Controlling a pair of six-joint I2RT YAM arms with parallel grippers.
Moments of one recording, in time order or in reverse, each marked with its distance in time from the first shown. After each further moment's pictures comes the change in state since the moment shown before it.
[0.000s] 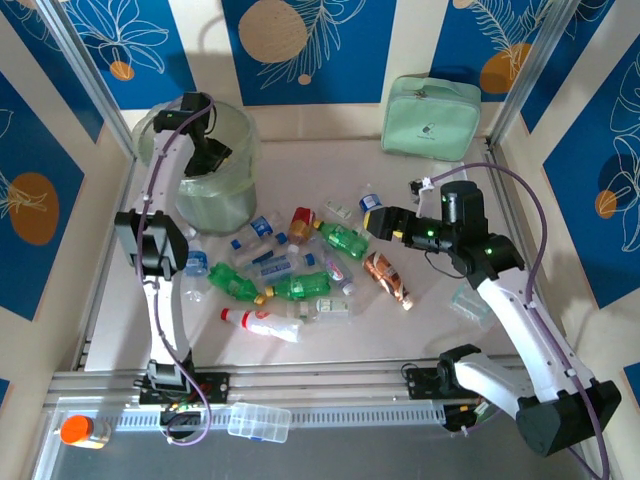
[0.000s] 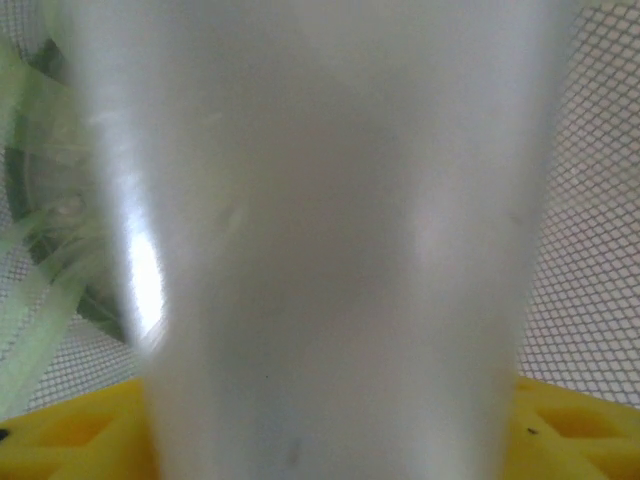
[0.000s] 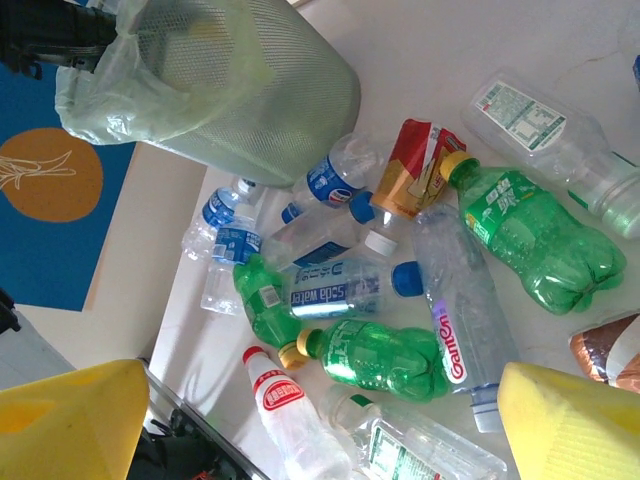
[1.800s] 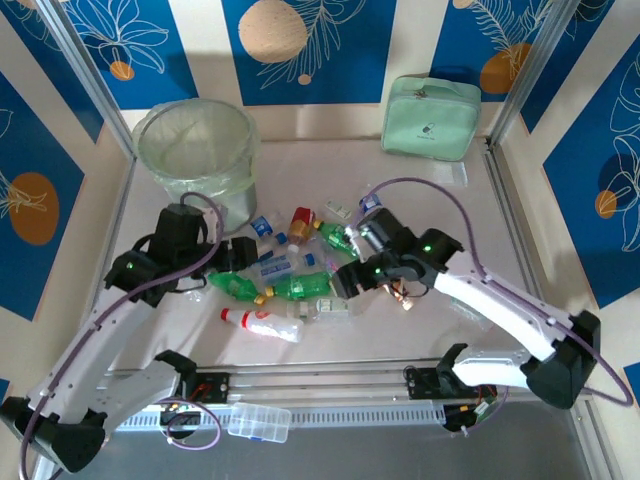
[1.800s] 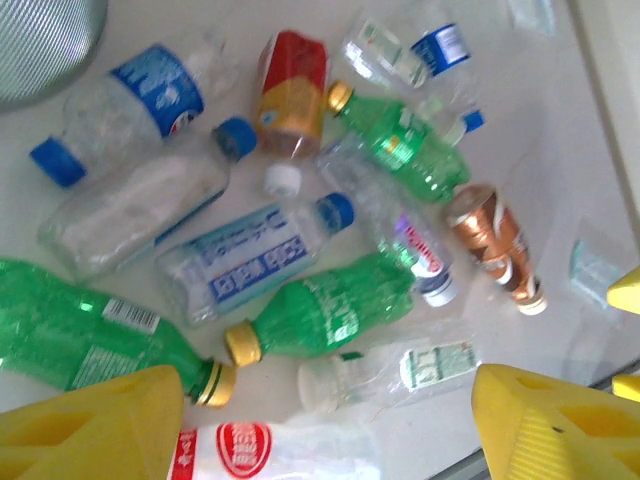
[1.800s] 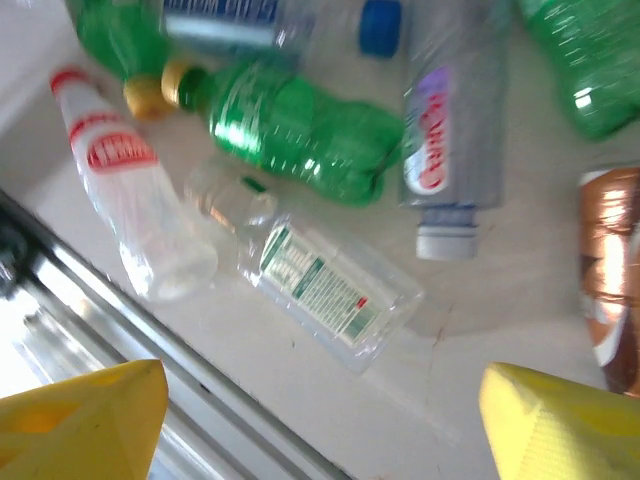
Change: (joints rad) left arm -0.350 -1.304 -1.307 0.424 0.203 0.575; right arm 0.524 0.237 0.082 -0.344 0.378 -0.270
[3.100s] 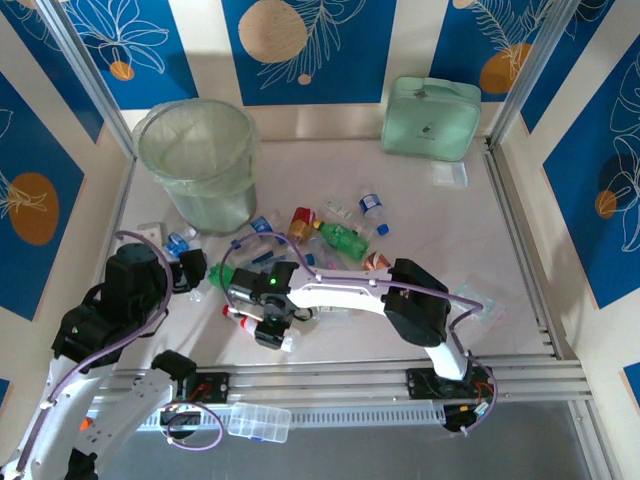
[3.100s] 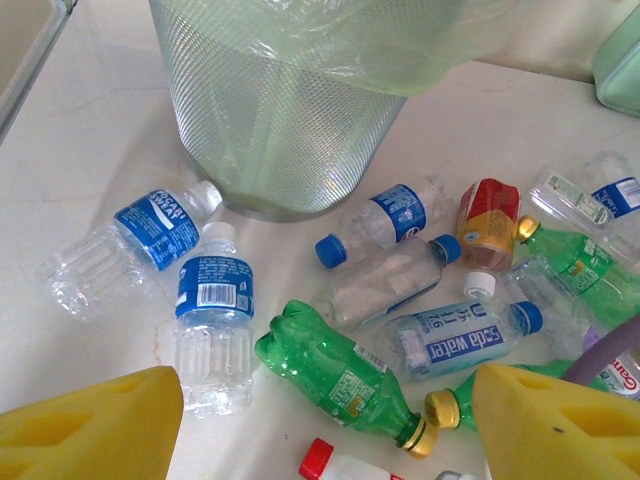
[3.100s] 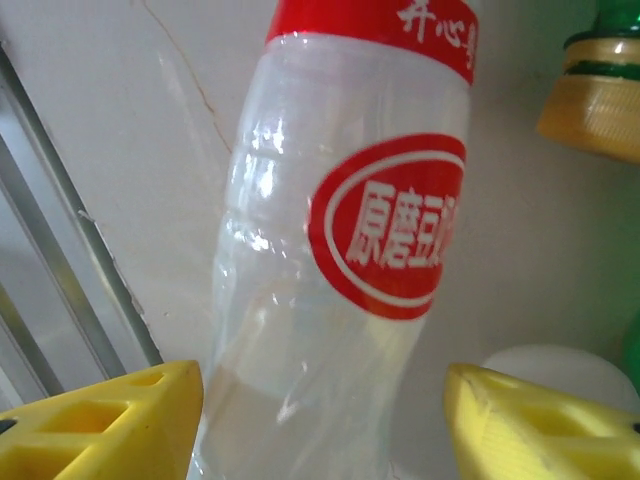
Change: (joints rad) left arm 0.000 -0.300 0.010 -0.157 -0.493 0.044; right arm 0.425 0.811 0.474 0.013 0.092 -0.317
